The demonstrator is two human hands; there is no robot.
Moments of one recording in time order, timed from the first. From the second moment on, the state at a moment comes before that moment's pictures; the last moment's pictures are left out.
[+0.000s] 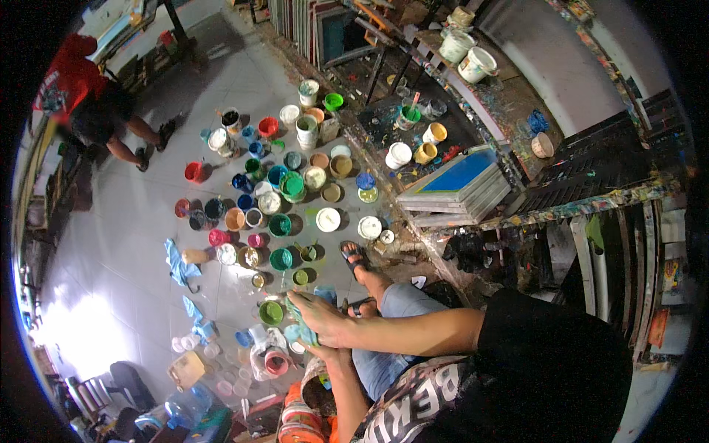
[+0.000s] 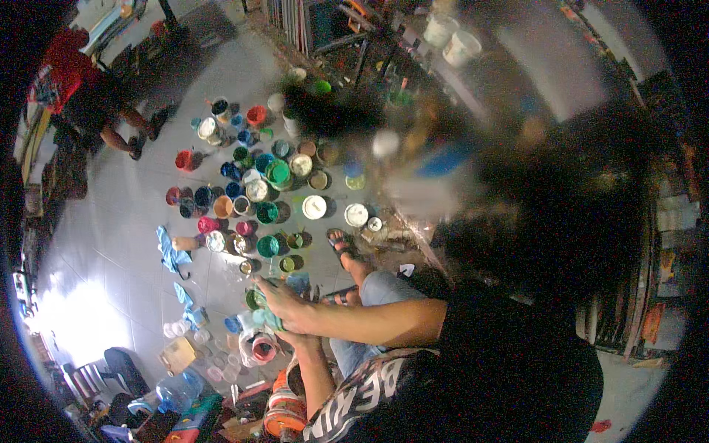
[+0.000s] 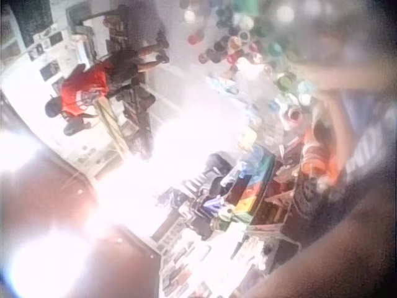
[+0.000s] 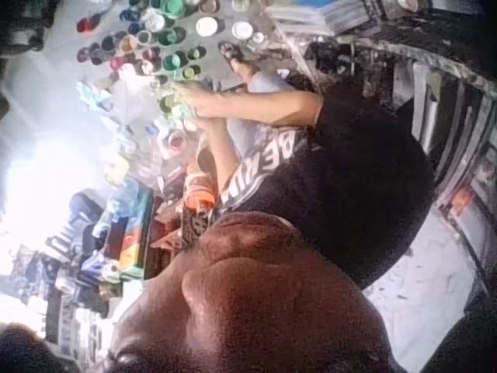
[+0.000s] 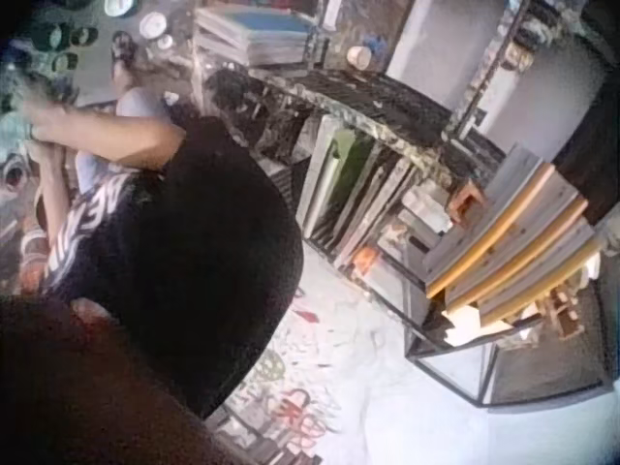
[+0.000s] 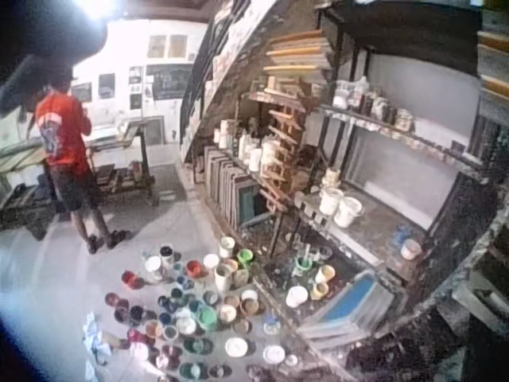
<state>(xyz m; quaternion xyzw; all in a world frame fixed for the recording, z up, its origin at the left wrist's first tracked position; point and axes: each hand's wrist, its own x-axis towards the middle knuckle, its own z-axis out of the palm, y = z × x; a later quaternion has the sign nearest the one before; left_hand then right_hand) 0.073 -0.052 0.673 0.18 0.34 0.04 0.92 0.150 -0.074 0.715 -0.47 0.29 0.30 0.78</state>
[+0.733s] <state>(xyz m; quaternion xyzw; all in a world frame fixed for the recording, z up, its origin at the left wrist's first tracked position) 0.200 -0.124 0.714 0.25 0.30 -0.15 0.91 0.257 -0.233 0.665 -0.92 -0.25 0.06 0.29</state>
